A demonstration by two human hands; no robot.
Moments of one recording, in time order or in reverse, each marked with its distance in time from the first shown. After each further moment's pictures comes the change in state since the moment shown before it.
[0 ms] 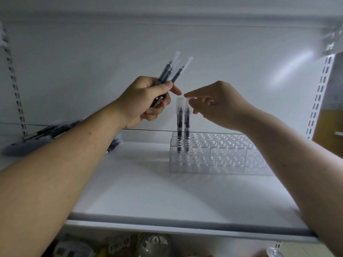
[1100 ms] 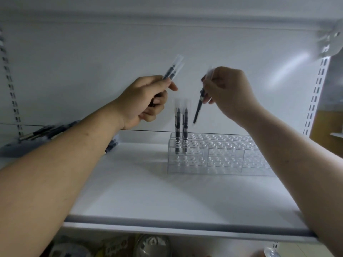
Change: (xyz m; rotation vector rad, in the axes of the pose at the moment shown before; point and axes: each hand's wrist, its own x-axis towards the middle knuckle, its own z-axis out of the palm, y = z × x) left_hand -0.001 0.004 0.002 -0.045 -0.013 -0.046; right_hand 0.012 0.015 -0.004 0.298 0.323 0.120
